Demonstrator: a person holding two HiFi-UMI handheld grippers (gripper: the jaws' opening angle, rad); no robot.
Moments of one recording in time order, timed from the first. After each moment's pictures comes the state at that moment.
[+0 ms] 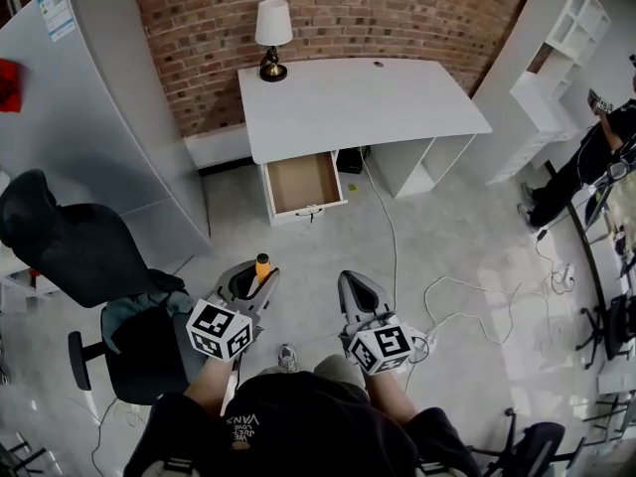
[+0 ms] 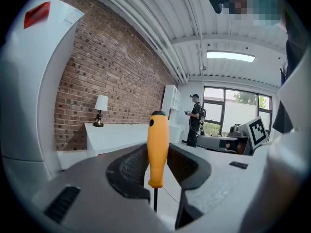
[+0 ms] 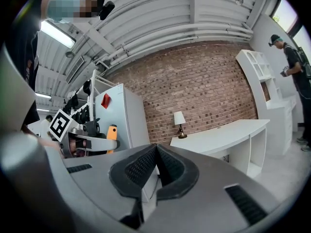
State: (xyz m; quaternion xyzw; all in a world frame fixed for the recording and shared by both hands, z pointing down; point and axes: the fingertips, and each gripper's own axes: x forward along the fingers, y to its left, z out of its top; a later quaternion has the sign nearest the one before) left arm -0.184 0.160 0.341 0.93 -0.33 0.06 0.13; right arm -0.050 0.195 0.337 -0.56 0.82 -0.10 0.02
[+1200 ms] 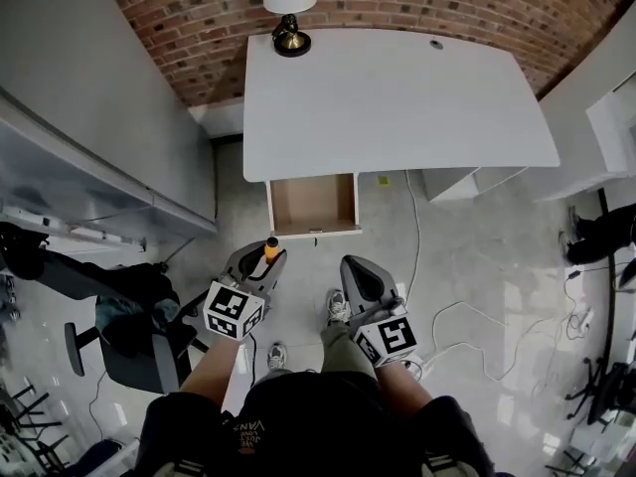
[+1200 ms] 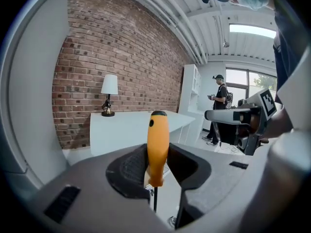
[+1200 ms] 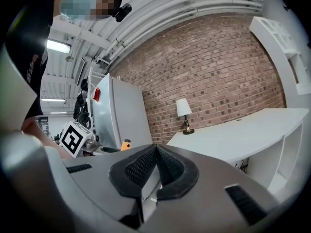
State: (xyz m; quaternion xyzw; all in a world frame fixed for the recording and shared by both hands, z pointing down) left arm -0.074 -0.113 0.468 0.89 -0.41 0.15 0.15; right arm 0.047 -0.091 0.406 -0.45 0.88 -0.13 0.00
